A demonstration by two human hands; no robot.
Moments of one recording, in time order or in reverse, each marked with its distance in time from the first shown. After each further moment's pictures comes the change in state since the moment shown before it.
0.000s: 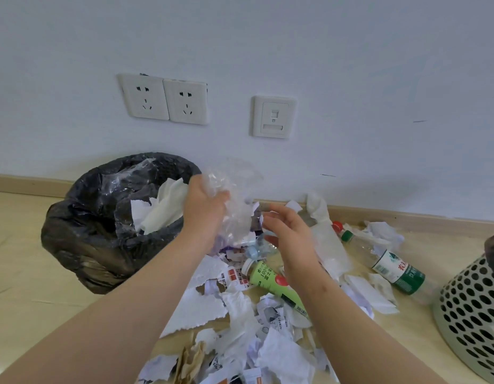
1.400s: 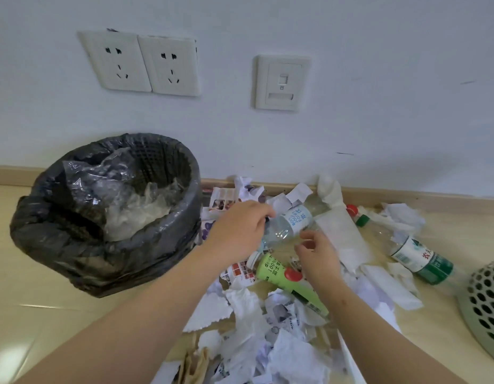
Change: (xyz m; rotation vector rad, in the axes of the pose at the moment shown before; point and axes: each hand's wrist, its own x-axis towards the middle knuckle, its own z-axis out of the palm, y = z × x) left_hand 0.021 -0.055 0.024 0.943 -0.612 0.495; right_hand 0.042 0.076 -0.042 -0.527 0.196 0.200
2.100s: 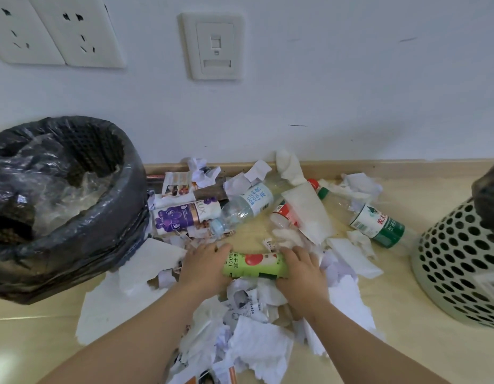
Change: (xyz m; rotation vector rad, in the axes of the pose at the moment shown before) left_hand -0.021 -0.031 0.119 0.403 -0.381 -0.155; right_hand -0.009 0.089 -0.033 -0.839 -0.102 -0.121
